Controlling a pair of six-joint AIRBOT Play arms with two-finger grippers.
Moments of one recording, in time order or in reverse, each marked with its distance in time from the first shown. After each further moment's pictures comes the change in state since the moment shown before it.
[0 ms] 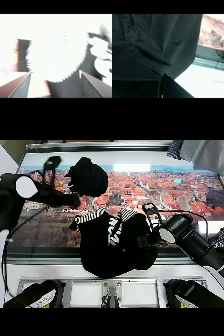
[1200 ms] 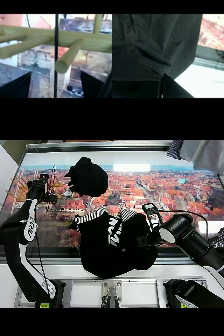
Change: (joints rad) left arm 0.328 -0.835 0.371 0.513 0.283 -0.016; right arm 0.000 0.000 0.000 0.000 0.001 0.000
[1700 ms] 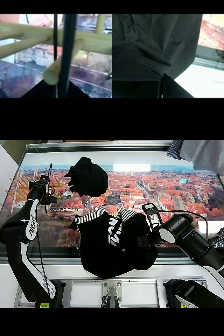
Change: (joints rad) left arm 0.002 -0.025 0.014 0.000 -0.035 -0.022; right arm 0.000 0.000 0.000 0.000 -0.001 0.000
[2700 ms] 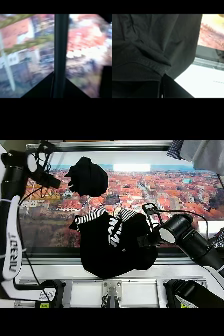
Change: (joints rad) left arm -0.227 0.546 0.000 -0.294 -0.294 0.491; right arm 0.000 0.000 0.000 0.000 0.000 0.000
